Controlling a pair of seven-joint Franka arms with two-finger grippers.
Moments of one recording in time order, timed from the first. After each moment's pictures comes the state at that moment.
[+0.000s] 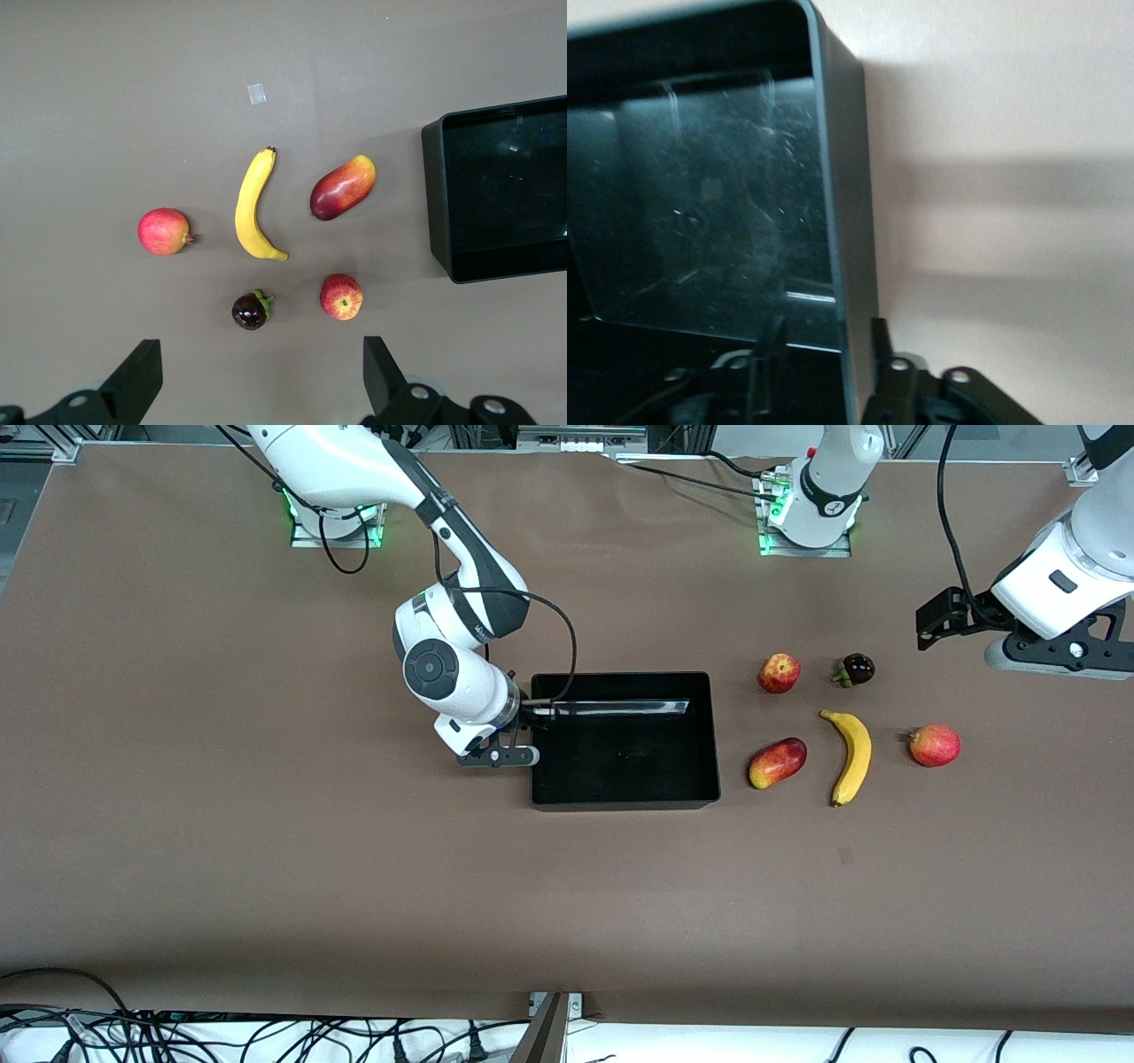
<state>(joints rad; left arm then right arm) -0.05 0.04 -0.06 -1.56 0.04 1.53 -0.01 0.58 0.63 0.06 -1.58 0.34 2.24 0.45</state>
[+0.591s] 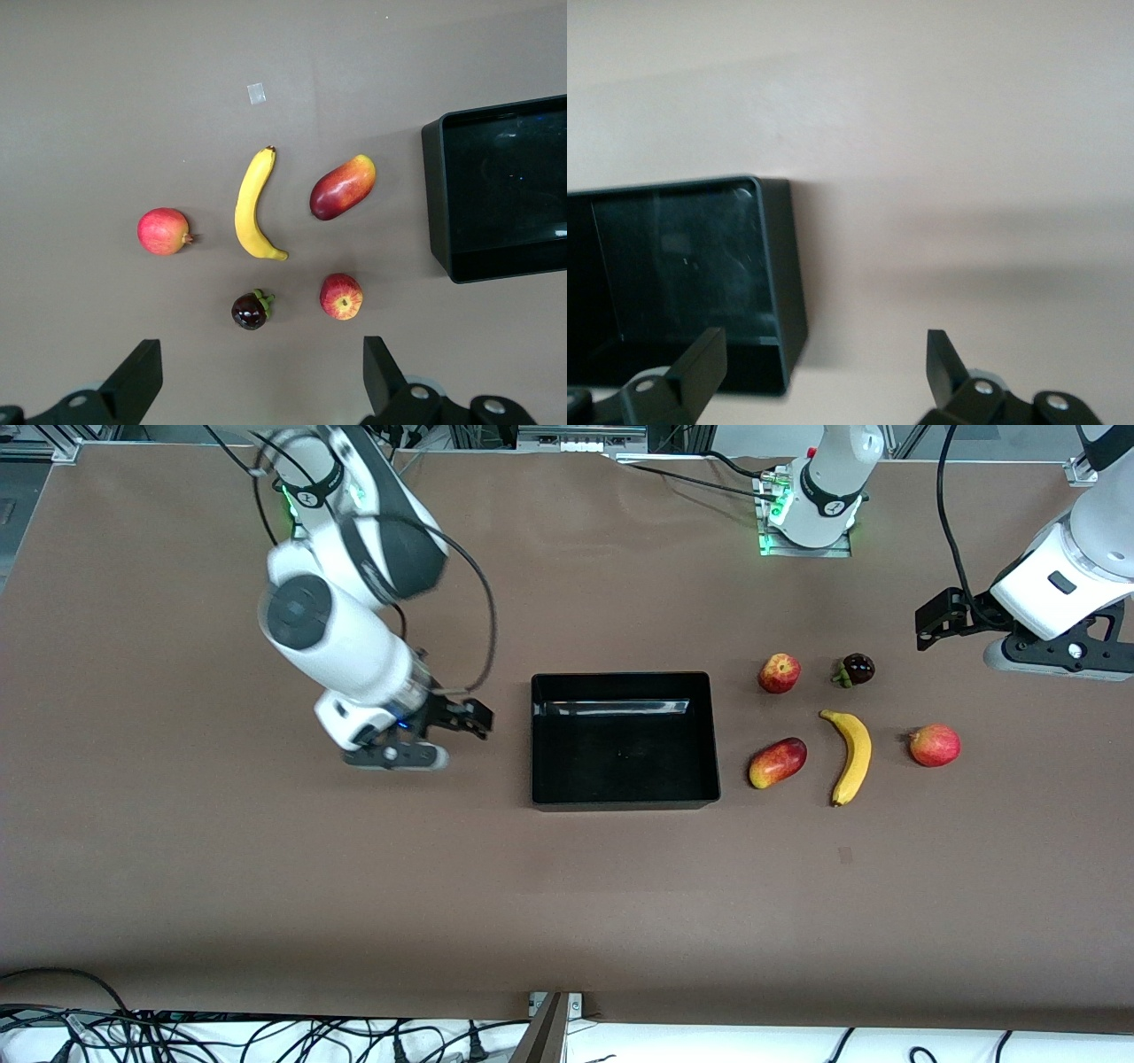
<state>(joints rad) -0.05 0.04 -0.06 -1.56 0.04 1.53 -0.01 0.58 0.35 -0.14 -1.52 0.23 1.92 0.44</state>
